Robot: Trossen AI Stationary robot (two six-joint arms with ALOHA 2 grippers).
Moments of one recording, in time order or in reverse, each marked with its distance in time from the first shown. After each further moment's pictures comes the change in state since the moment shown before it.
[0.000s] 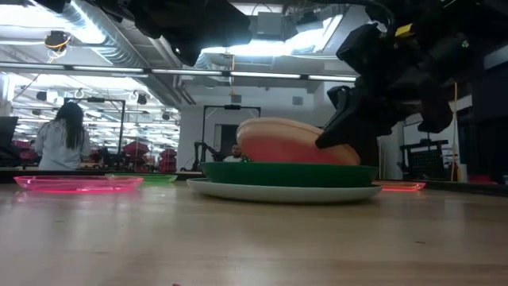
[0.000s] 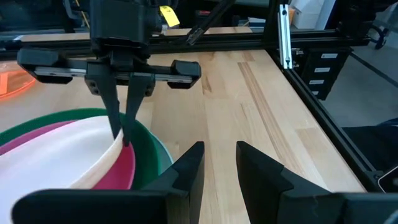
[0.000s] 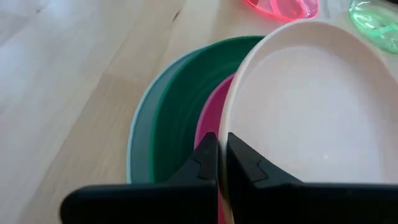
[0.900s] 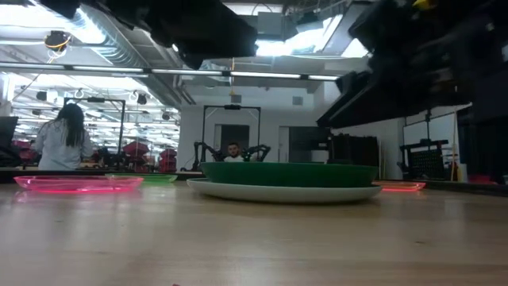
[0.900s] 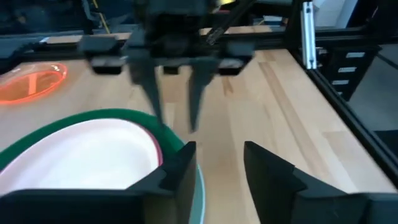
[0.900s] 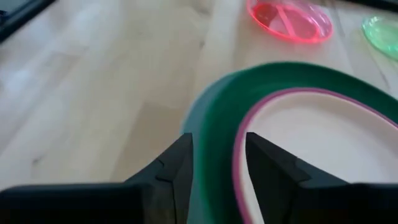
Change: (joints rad) left arm 0.046 0.000 0.000 -0.010 -0.017 0.027; right arm 0.101 -0.039 0.000 0.022 0.039 0.093
